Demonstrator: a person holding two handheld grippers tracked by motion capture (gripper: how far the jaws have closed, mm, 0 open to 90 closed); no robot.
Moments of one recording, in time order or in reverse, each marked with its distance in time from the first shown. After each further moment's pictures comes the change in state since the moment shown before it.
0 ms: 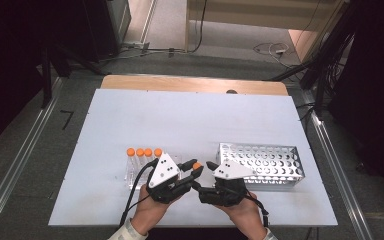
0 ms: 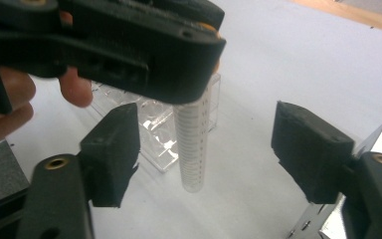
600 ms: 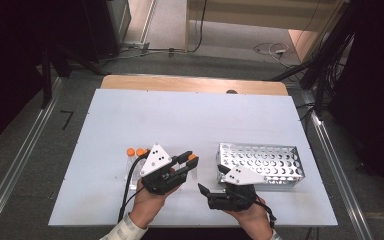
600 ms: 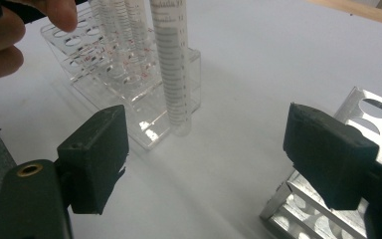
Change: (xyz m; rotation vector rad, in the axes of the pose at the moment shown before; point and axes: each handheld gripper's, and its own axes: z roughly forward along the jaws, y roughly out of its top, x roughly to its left) left arm 0.017 0.009 -0.002 -0.042 0.008 -0.089; right arm -0.010 -0.019 -0.014 -0.002 -0.024 0.023
